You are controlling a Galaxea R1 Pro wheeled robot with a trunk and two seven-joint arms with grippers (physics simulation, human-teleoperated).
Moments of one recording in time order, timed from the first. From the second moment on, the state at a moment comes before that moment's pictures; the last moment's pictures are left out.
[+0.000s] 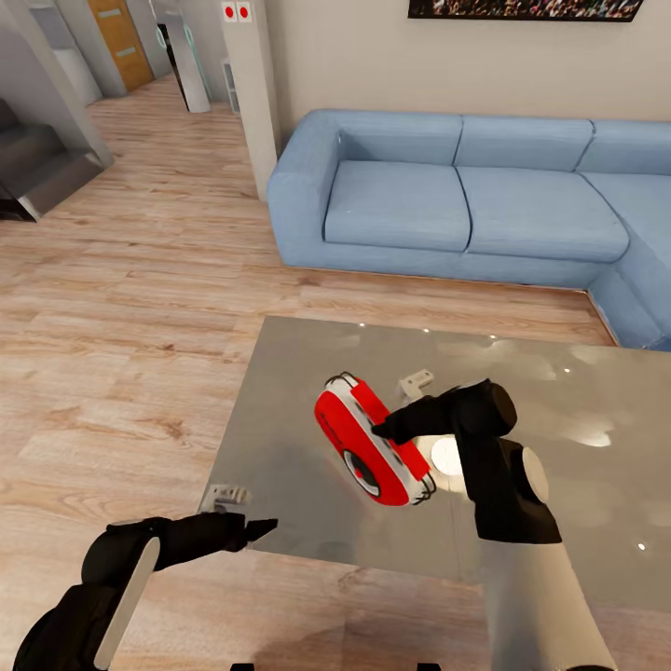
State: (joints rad) left arm -0.27 0.11 0.00 -1.52 0.16 0.94 -0.58; right arm -0.75 0.16 -0.02 -1.52 1.04 1.05 1.26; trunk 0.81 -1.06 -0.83
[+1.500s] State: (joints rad) left arm -0.35 0.06 0.00 -1.52 0.30 0.90 -0.92; right arm -0.75 0.17 -0.02 -1.51 1.03 1.04 1.27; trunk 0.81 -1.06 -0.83
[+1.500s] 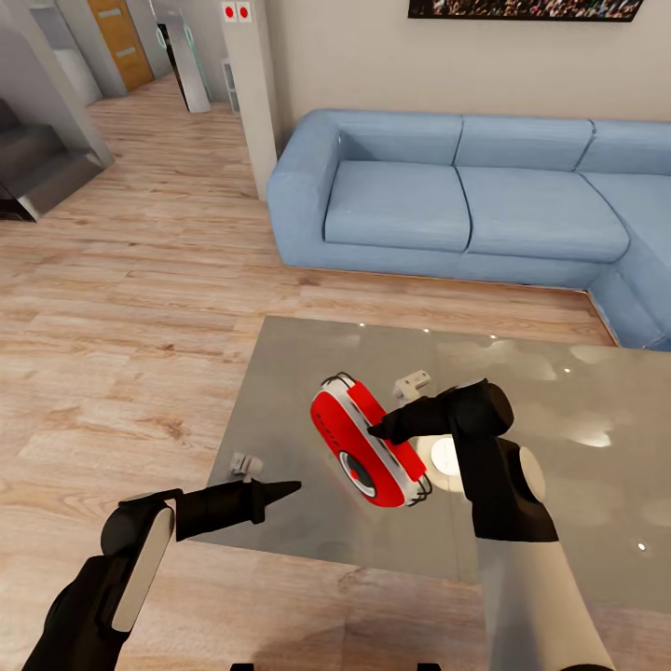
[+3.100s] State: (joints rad) left arm -0.39 0.04 0.00 -1.50 0.28 0.90 -0.84; right arm -0.75 0.15 -0.02 -1.51 1.03 1.05 1.31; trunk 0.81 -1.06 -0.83
